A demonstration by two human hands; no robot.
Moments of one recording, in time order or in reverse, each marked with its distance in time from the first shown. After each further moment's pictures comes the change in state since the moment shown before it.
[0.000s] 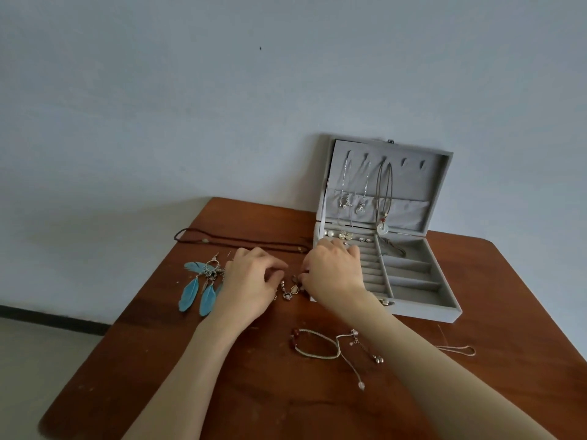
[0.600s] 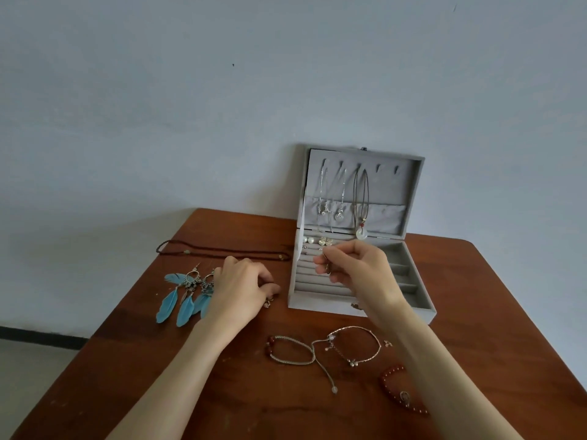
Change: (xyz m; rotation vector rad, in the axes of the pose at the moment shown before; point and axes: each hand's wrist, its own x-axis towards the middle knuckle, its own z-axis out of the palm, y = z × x) left_hand 0.007 0.023 0.006 0.188 -0.091 -0.093; right_hand -0.032 0.062 -0.021 1.541 0.095 0.230
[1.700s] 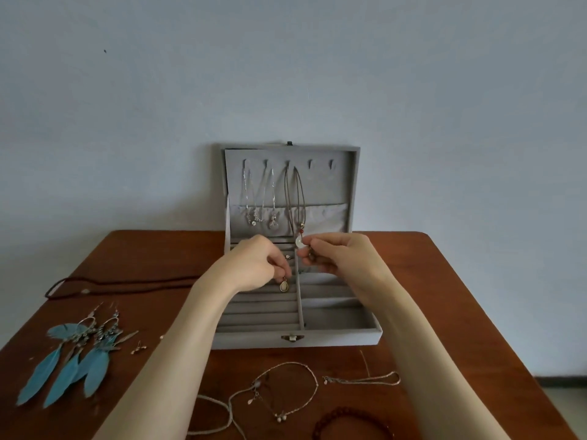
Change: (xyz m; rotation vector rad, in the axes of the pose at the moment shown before) left_hand 0.084 0.107 0.017 -0.150 -0.490 0.177; right_hand 0.057 -0.002 -0.086 -0.108 0.001 0.079
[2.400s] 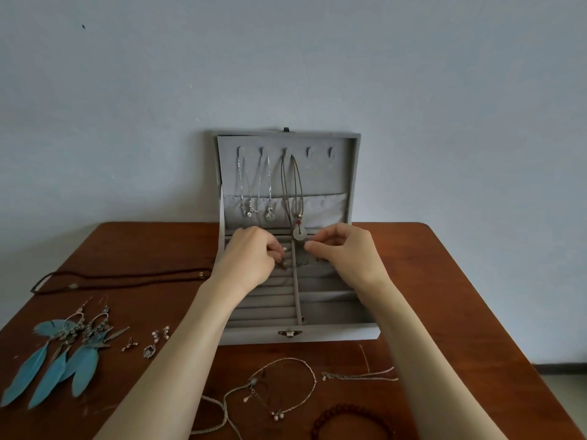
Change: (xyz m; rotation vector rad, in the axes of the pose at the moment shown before) left_hand 0.011 -0.006 0.019 0.060 0.318 -0.005; right_hand 0.006 0.014 0.000 -0.280 0.202 -0.092
